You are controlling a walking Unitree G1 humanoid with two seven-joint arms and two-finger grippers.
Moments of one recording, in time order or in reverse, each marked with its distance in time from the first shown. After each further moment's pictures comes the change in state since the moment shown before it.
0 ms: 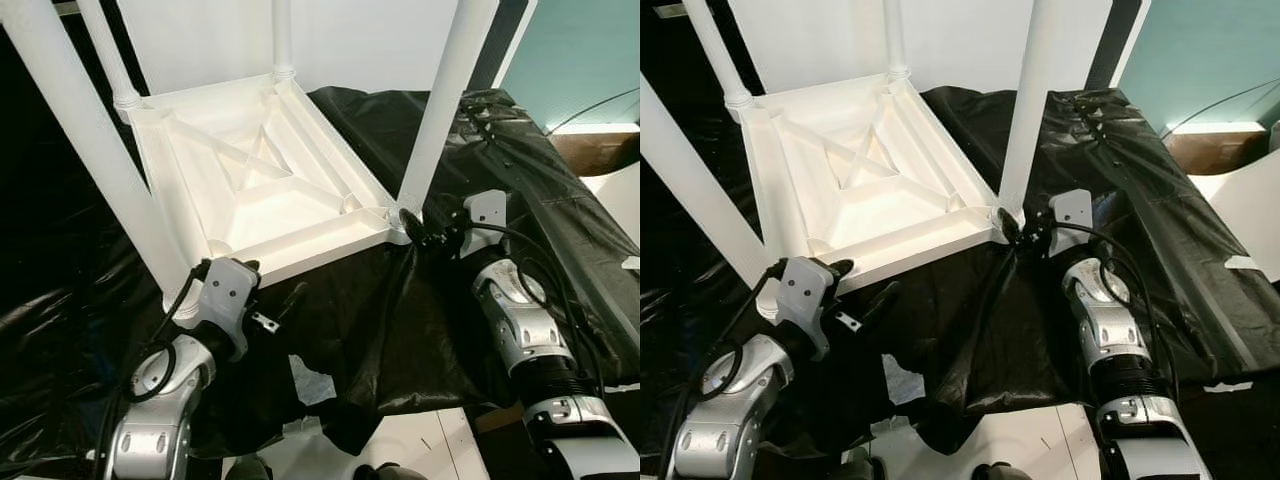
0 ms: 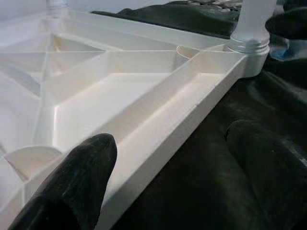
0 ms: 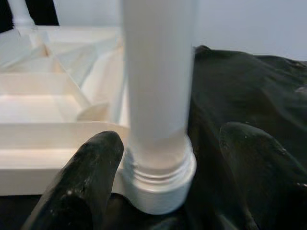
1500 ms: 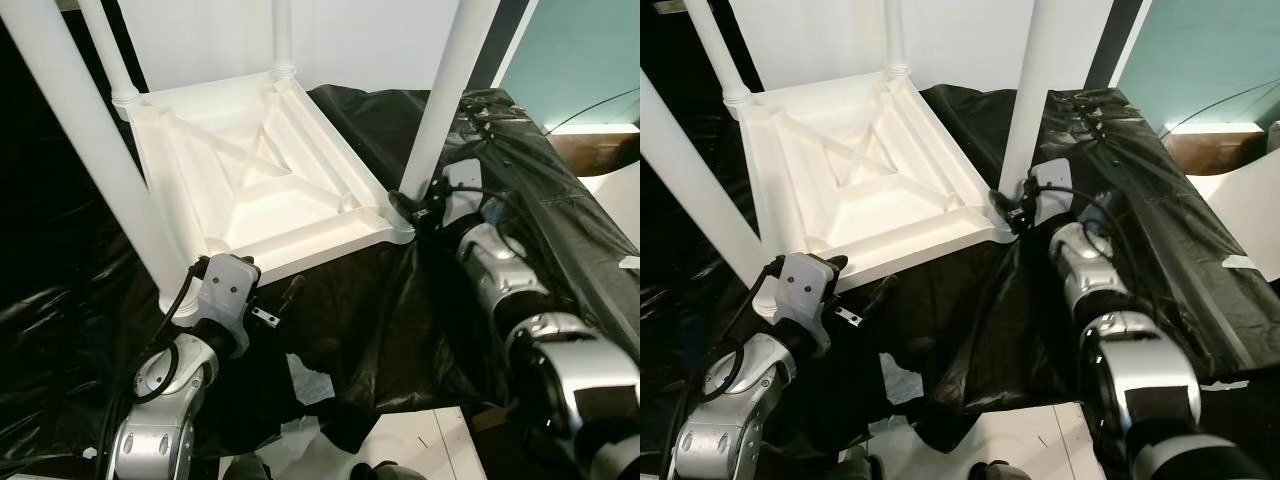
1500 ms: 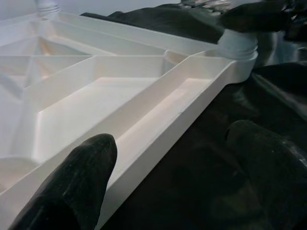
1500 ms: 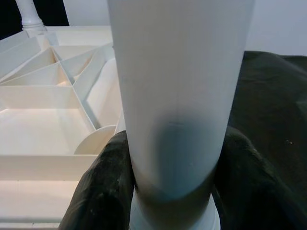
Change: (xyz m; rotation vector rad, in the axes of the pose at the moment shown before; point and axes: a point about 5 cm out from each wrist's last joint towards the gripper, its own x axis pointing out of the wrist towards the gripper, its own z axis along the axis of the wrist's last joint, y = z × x) left arm -0.002 -0.005 0.004 -0.005 -0.002 -0.018; right arm 0.043 0.020 0.005 0.032 0.001 0.075
